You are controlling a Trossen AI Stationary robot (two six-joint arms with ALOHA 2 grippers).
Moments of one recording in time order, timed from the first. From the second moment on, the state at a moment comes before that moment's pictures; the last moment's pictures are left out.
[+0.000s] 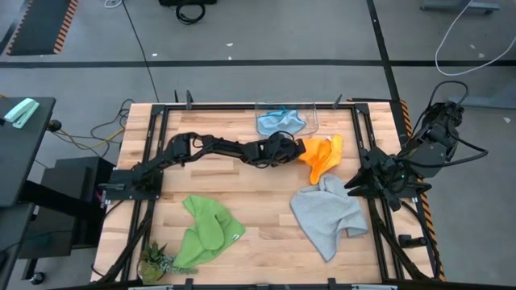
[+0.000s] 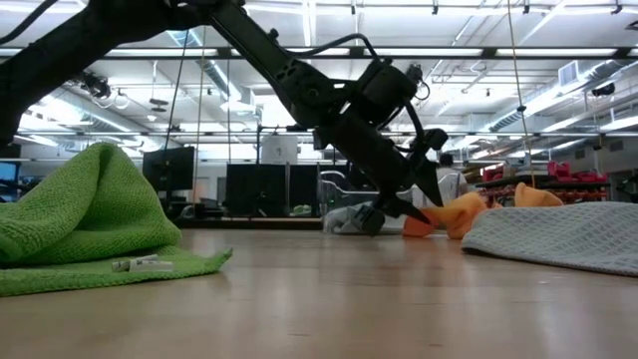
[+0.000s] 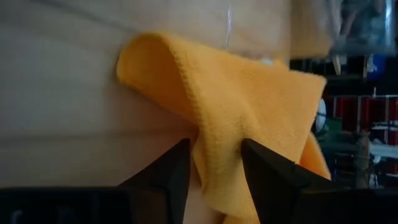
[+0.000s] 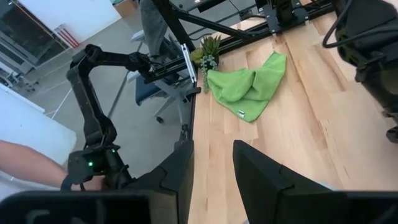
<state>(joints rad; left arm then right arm) 0.14 2.37 1.66 0.12 -0.27 -1.53 0.80 0.85 1.25 -0.89 0.42 0.76</state>
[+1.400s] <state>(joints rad) 0.05 2.21 1.66 0.15 -0.37 -1.14 0.80 0.85 1.25 -1.05 0.43 0.89</state>
